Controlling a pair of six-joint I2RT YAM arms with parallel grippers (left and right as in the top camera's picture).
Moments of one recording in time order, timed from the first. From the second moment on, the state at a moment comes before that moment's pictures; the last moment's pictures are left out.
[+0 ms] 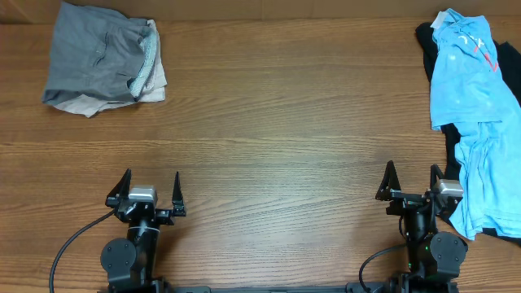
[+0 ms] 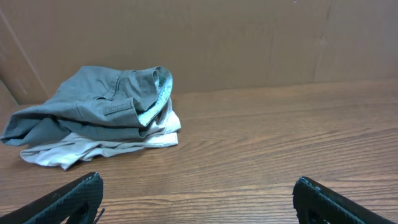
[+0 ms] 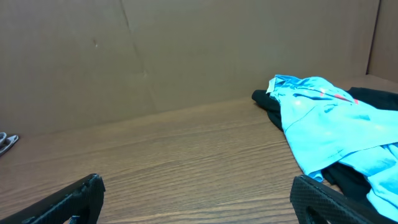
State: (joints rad) left arm 0.16 0.01 0.01 -0.06 0.21 0.05; right arm -0.14 0.01 0.02 -0.03 -0.10 0.17
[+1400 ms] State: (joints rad) left arm 0.16 0.01 0.01 -0.06 0.21 0.05; right arm -0.14 0.01 0.02 -0.03 -0.09 0.17
